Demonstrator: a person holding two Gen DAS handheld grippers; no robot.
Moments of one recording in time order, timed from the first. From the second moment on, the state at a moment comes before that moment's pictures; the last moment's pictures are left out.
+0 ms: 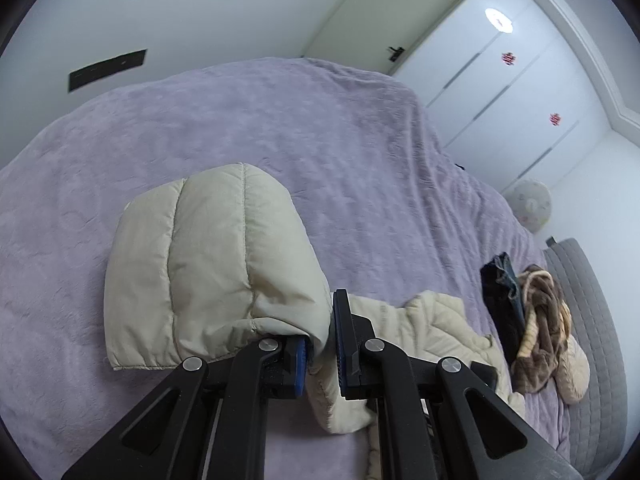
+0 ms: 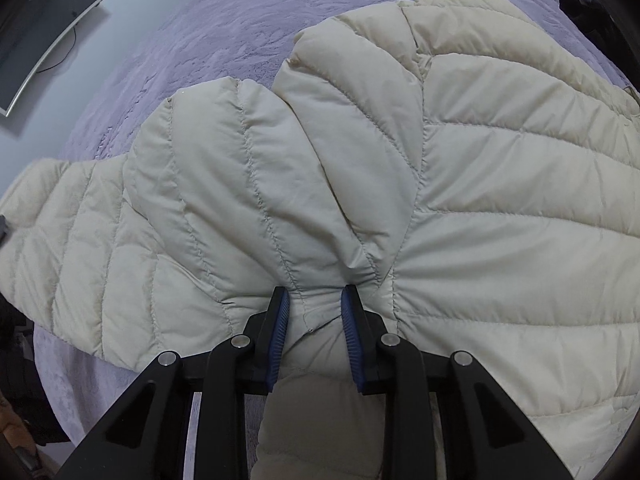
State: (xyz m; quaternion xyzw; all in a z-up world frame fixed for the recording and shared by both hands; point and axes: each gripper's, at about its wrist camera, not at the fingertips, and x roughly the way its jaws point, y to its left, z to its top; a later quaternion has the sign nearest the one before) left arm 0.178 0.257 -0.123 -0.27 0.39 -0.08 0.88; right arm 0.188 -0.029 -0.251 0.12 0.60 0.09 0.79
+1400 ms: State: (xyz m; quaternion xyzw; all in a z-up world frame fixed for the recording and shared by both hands) left arm 0.132 -0.157 -0.186 0.17 0.49 -0.25 0.82; right arm 0.047 -0.373 -0.218 0.30 0.55 -0.04 0.78
